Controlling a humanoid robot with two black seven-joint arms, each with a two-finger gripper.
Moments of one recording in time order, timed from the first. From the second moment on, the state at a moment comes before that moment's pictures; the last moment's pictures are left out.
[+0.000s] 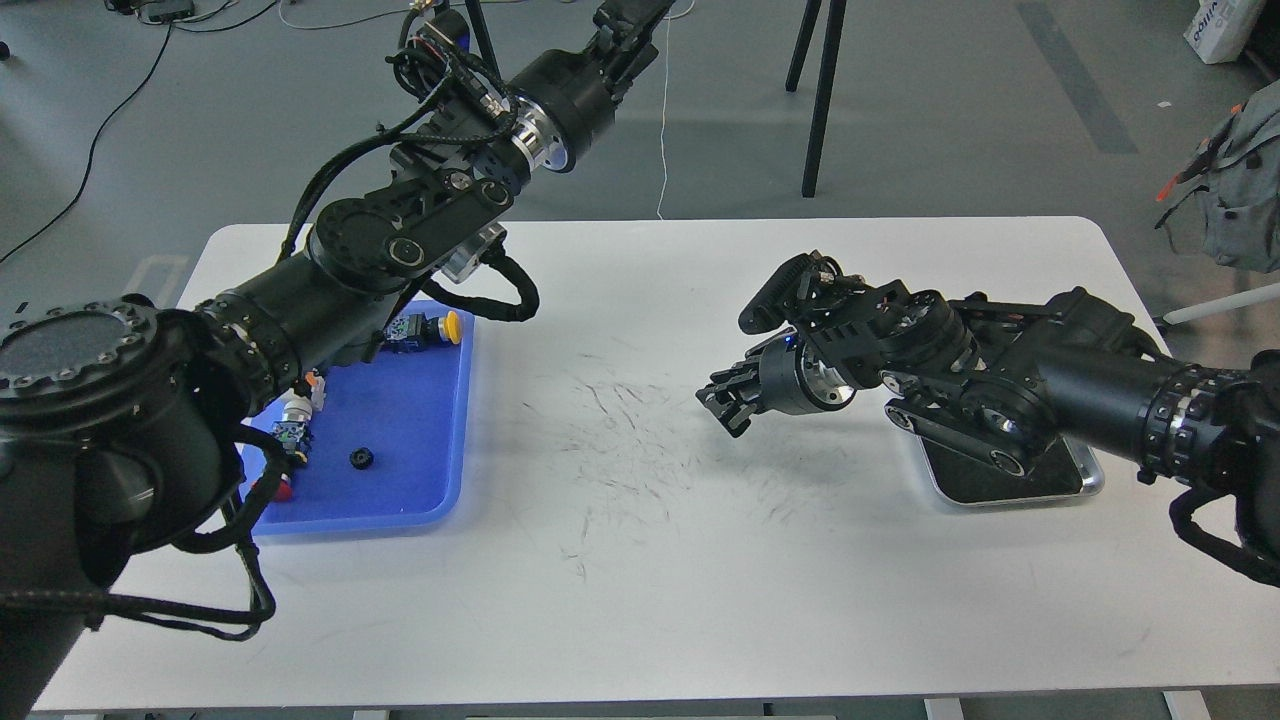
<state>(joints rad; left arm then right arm) -1.26 -0.04 -0.23 -0.44 0.58 -0.01 -0.49 1.18 -0.19 -0.14 0.81 -1.76 0.29 0.29</state>
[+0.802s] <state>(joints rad) -1.26 -0.04 -0.22 -0.44 0.59 -0.01 -0.49 1.24 -0.50 -0.15 0.80 -1.76 0.32 0.29</state>
